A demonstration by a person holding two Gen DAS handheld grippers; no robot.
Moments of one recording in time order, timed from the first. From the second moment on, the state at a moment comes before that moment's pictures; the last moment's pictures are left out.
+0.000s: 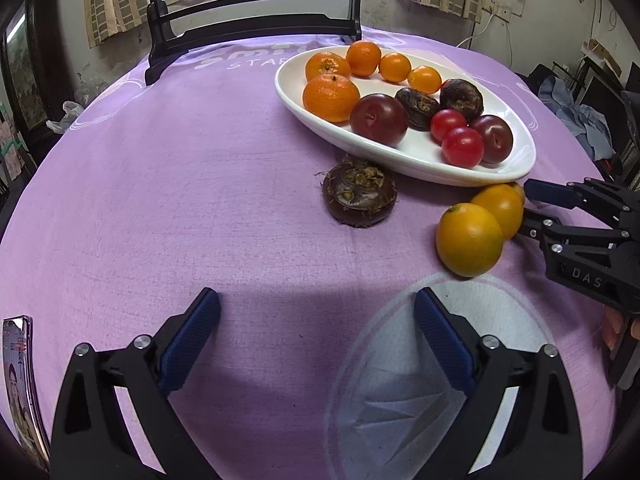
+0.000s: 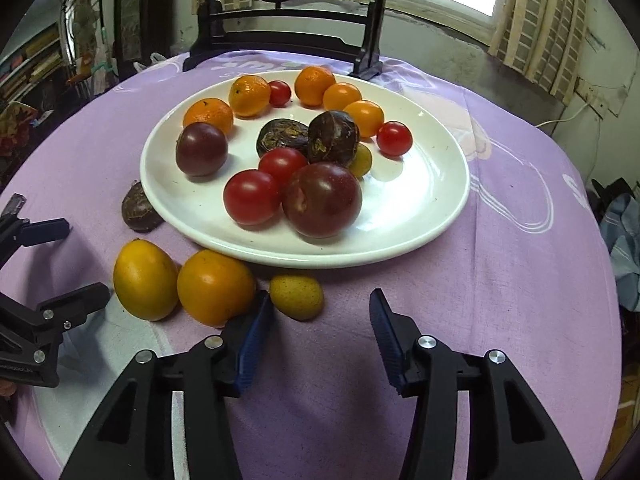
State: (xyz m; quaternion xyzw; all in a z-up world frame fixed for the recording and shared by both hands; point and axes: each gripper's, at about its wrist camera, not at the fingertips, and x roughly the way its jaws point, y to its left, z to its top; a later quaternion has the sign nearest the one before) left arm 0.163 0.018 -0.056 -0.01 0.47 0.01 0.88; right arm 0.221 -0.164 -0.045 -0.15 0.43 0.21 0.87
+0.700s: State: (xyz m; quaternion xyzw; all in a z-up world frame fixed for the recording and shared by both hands) left arm 0.158 -0.009 -0.053 -0.01 0.48 -0.04 0.88; right arm 0.145 -0.186 -0.011 -0.10 0.40 0.25 0.88
